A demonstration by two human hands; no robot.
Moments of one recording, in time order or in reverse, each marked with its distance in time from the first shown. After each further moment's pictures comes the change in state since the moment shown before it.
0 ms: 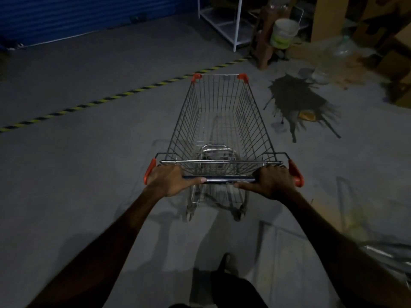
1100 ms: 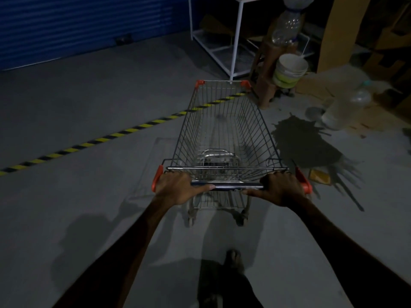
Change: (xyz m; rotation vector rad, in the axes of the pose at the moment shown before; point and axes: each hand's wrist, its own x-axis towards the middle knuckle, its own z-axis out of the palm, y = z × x) left_hand 0.656 0.023 -0.236 0.050 0.079 -0.011; right_hand 0.643 0.265 -0.107 -0.001 0.002 -0.045
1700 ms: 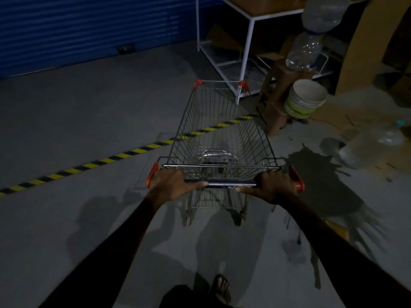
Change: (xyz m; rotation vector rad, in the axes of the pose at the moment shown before) left_hand 0.382 -0.008 -0.097 -0.047 0.004 -0.109; right_hand 0.373 0.146 -0.068 0.013 -0.014 -0.042
